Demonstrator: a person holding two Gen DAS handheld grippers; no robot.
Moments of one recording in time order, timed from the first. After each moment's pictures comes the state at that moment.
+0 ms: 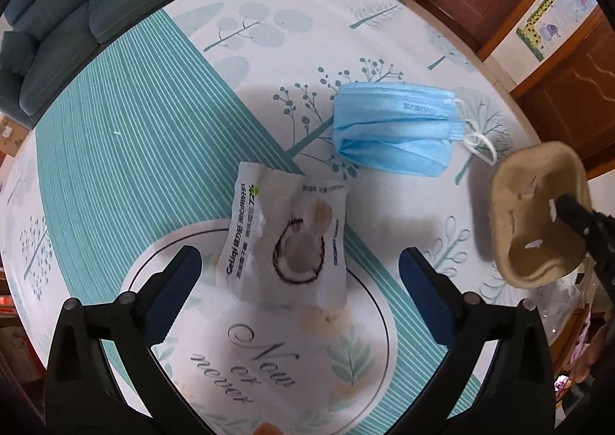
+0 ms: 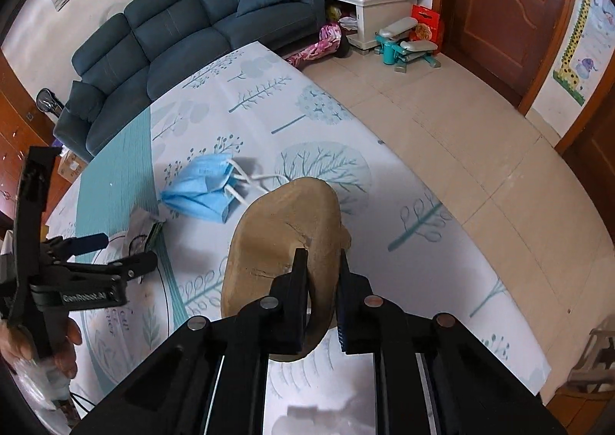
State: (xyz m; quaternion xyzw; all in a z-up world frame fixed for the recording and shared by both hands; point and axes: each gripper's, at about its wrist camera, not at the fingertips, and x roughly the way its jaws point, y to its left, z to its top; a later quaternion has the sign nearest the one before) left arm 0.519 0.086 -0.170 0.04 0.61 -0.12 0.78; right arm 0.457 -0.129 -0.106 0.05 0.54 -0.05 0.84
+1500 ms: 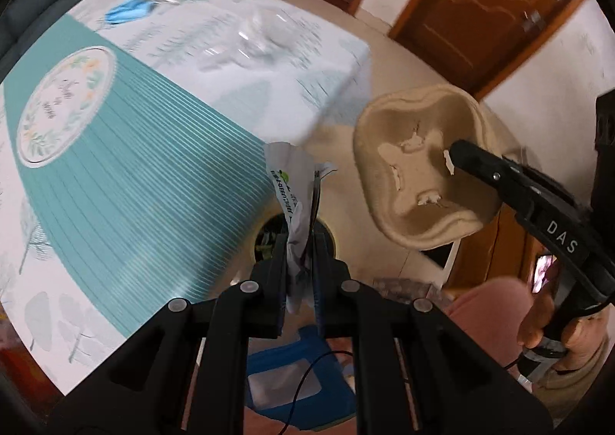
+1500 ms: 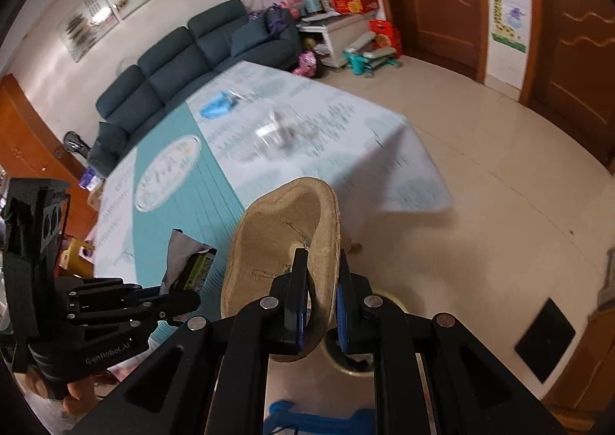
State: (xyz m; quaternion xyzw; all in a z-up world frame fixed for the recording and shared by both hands) left arm 0.099 -0.036 -0.100 0.07 0.58 -0.31 0.75; right arm 0.007 -0.186 -0.046 0.14 0.47 -0.07 0.87
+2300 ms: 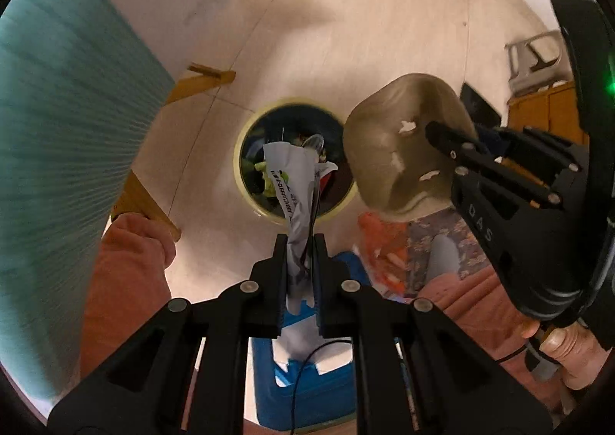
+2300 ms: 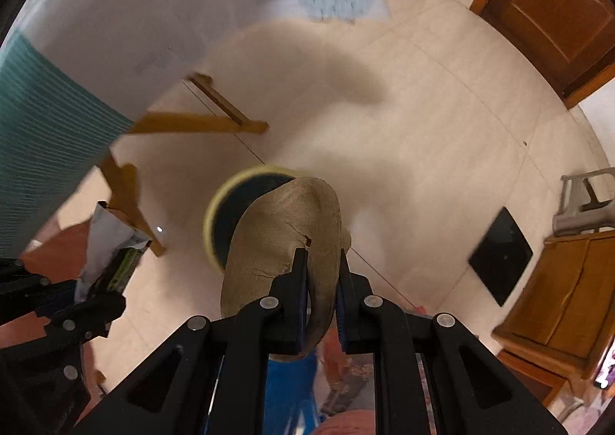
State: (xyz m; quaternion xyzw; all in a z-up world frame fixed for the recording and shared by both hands) left arm 0.045 -0.140 -0.305 0.23 0.68 -0.29 0.64; right arm -0.033 -0.233 -0.294 0.08 0.65 -0.19 0.73
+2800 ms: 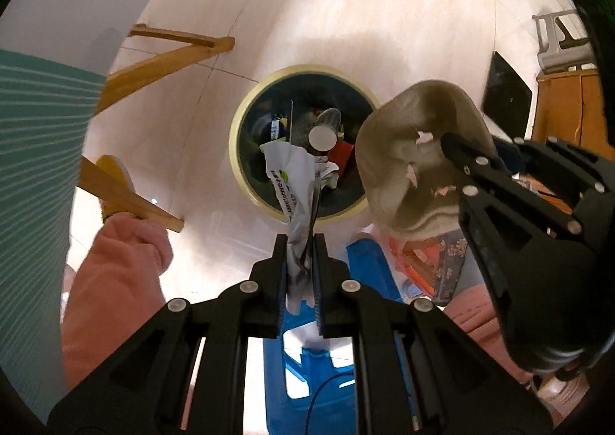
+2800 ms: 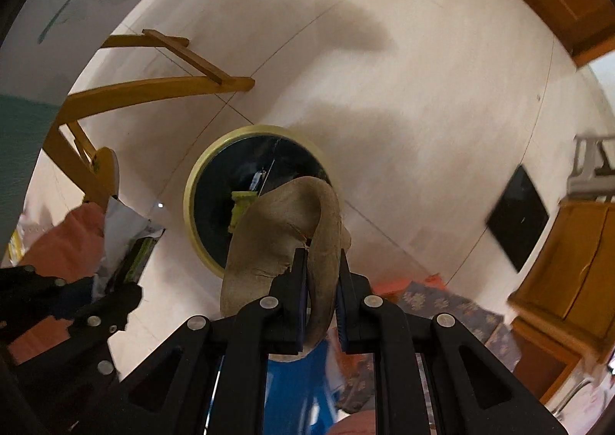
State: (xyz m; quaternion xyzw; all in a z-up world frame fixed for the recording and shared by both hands) left arm 0.069 -0.174 -0.397 0.26 0.72 -0.26 0.59; right arm 0.004 -0.259 -0.397 0.14 0.70 -0.19 0.67
